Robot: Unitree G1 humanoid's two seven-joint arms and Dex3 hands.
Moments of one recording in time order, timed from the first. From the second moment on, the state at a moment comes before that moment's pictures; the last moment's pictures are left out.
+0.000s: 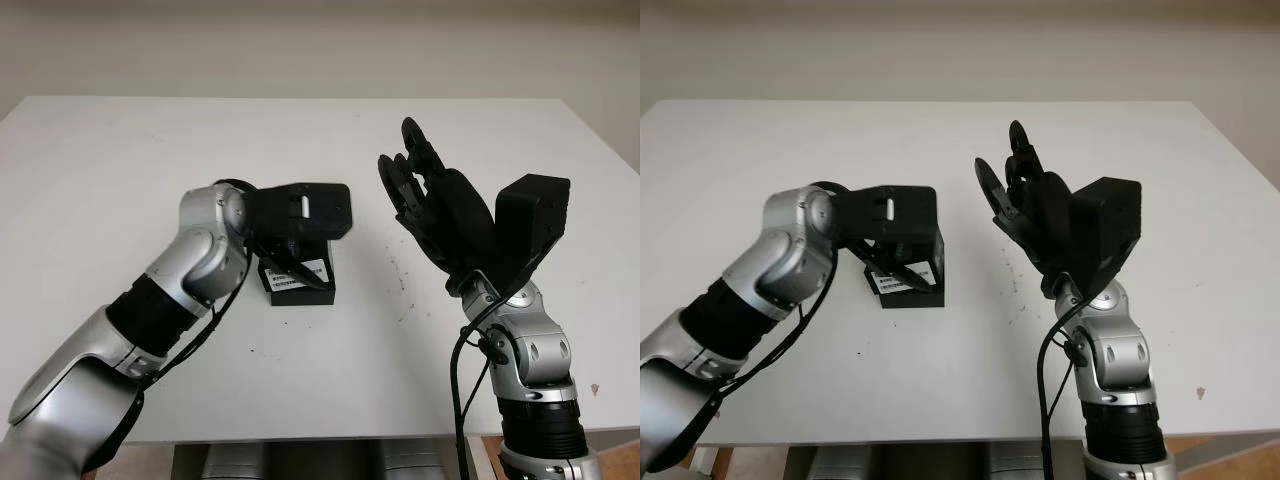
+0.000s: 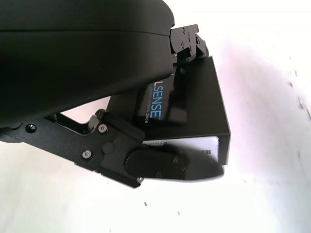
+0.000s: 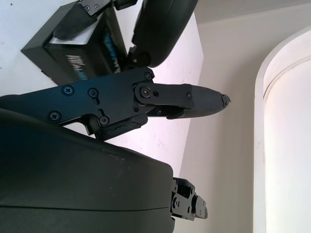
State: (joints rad) left arm -0.88 0.41 -0.61 0.07 0.65 0.76 -0.98; right arm -0.36 -0.16 -0.03 -0.18 0.18 0.48 0.18
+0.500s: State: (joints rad) left arm -0.88 0.39 -0.63 0.05 0.65 0.78 -0.99; right arm -0.36 -0.16 -0.03 -0.19 0.18 0.50 0.18
